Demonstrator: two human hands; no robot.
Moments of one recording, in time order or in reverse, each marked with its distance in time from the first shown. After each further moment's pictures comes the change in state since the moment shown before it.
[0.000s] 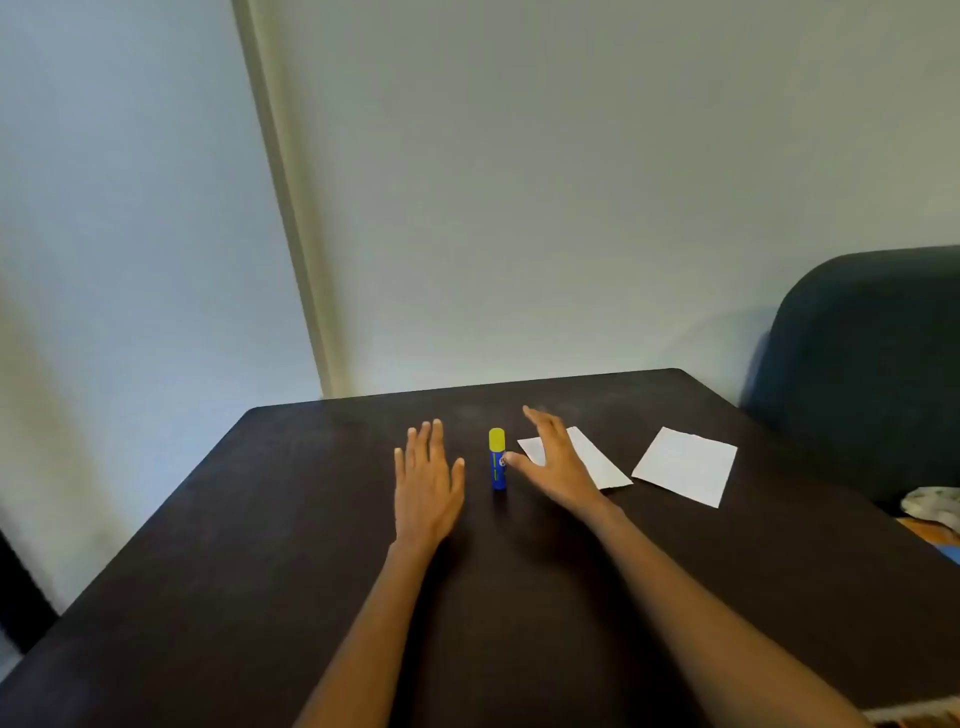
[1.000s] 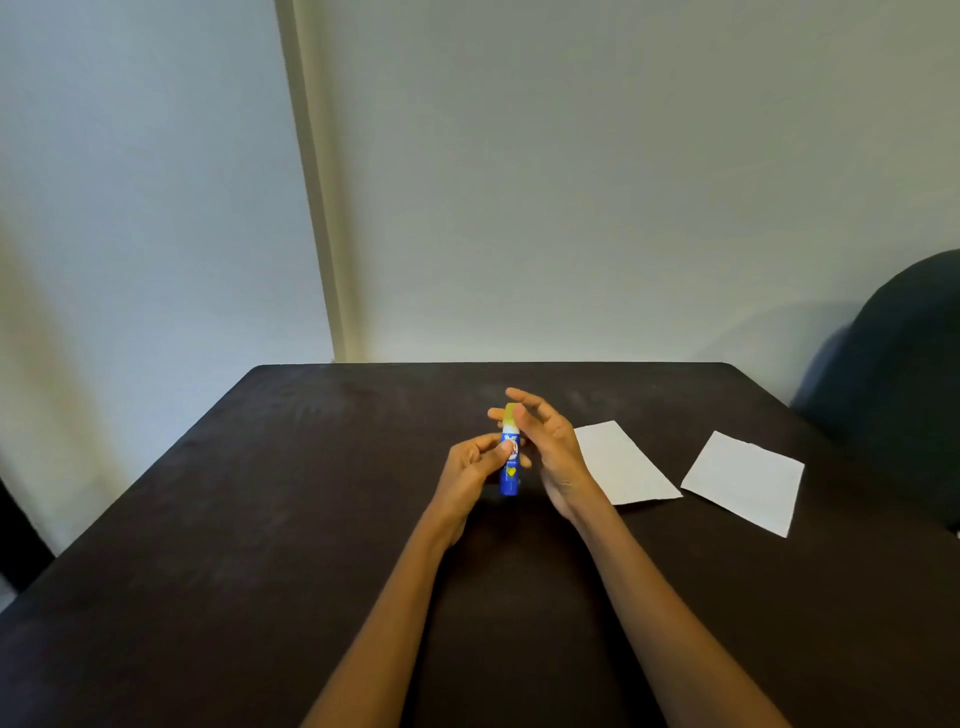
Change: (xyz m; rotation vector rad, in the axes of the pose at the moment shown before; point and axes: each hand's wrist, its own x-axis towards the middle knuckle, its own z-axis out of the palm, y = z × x) left_hand 0.017 0.003 0.016 -1.223 -0.307 -0.110; right_hand 0.032 -0.023 0.044 0.888 -0.048 0.161
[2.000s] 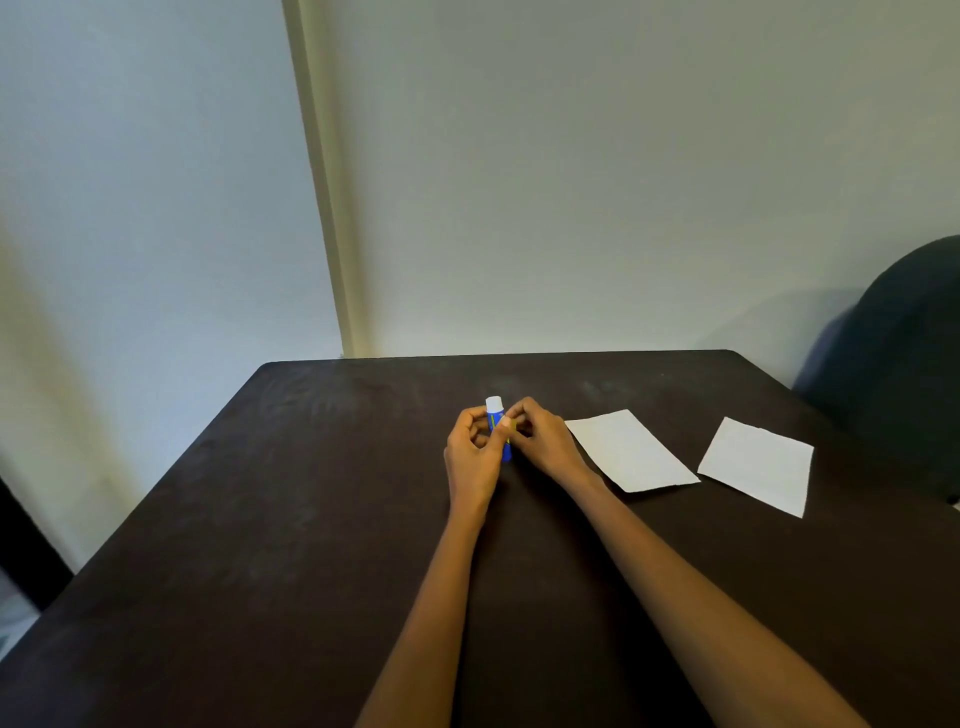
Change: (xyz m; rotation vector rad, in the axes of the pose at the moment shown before) left_hand 0.010 -0.007 -0.009 0.171 0.456 0.076; right_hand 0.030 0.029 0.006 -1.000 0.044 -0.026
